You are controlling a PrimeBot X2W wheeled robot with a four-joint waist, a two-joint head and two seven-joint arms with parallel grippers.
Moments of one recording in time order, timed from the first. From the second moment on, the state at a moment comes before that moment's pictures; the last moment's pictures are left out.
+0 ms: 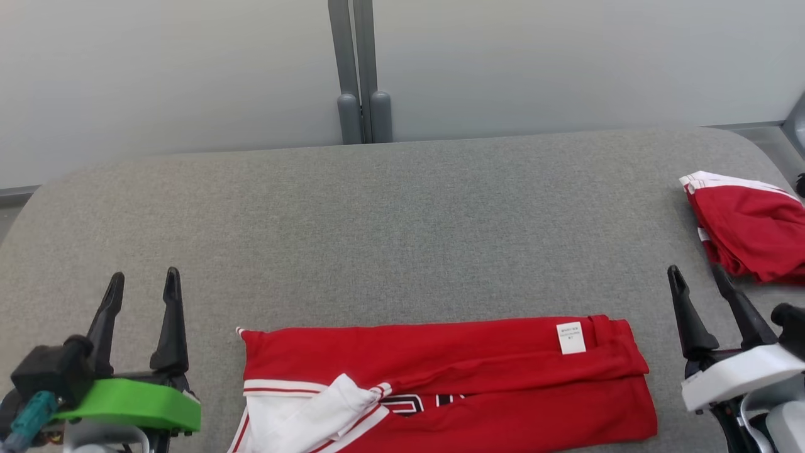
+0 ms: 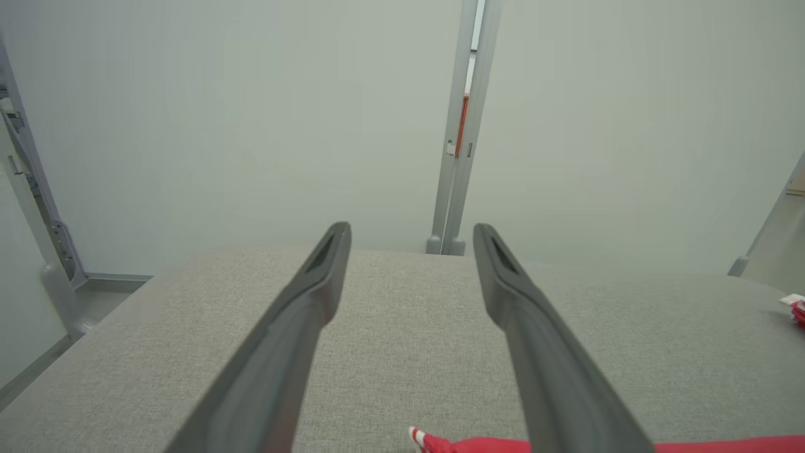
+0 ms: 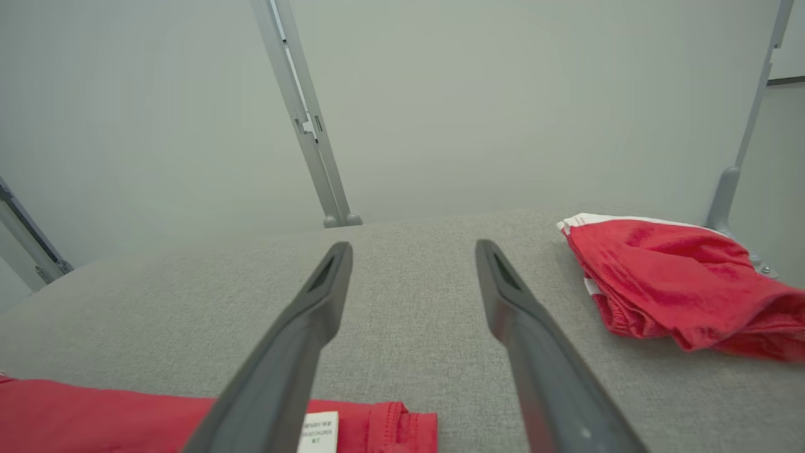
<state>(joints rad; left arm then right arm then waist) -0.08 0.57 -0.42 -0.06 -0.77 0.29 -0.26 -0.07 -0.37 0.12 0.24 0.55 0.13 -0.26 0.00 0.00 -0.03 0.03</state>
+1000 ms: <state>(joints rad) 0.01 0.33 -0.26 0.11 -0.54 0.04 -0.26 -0.13 -0.24 0.09 0.61 0.67 0.13 0.27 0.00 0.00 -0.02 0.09</state>
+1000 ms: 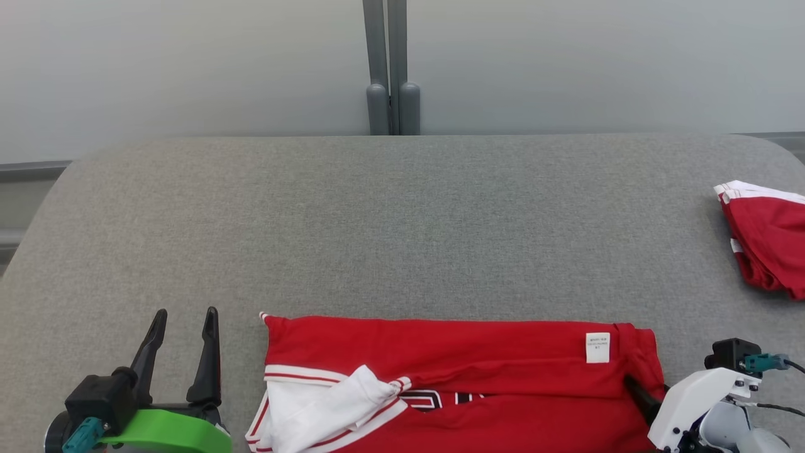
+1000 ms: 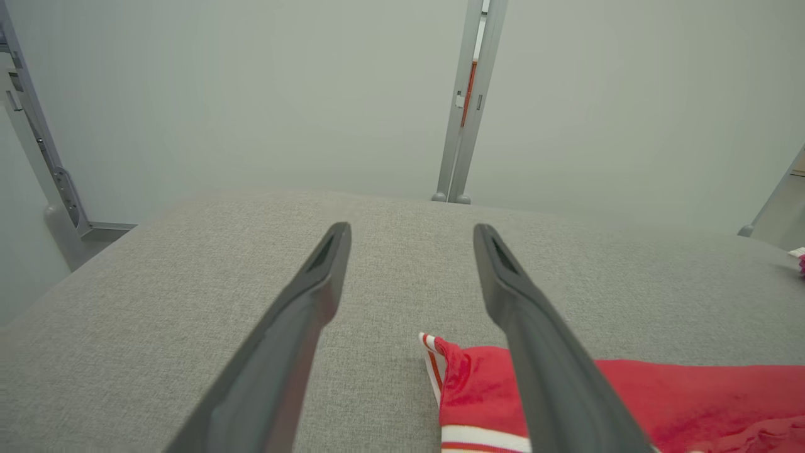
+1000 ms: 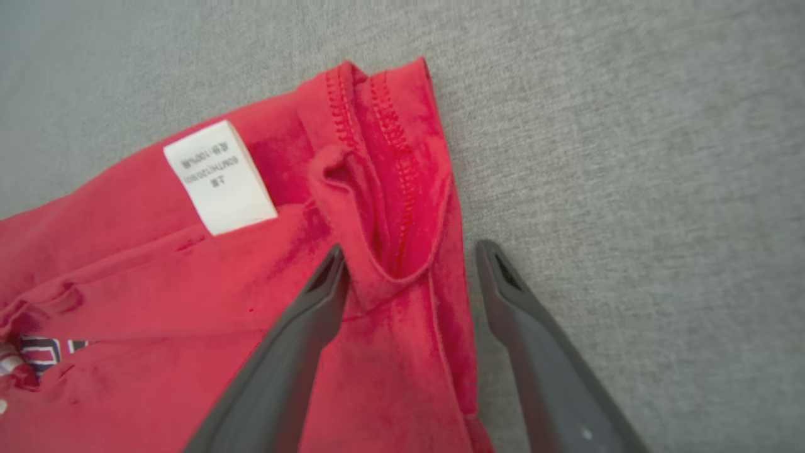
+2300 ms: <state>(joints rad) 0.01 0.31 -0.24 0.15 -0.54 0.05 -0.26 -0.13 -0.28 0.08 0.12 0.75 0.13 0.36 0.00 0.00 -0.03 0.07</state>
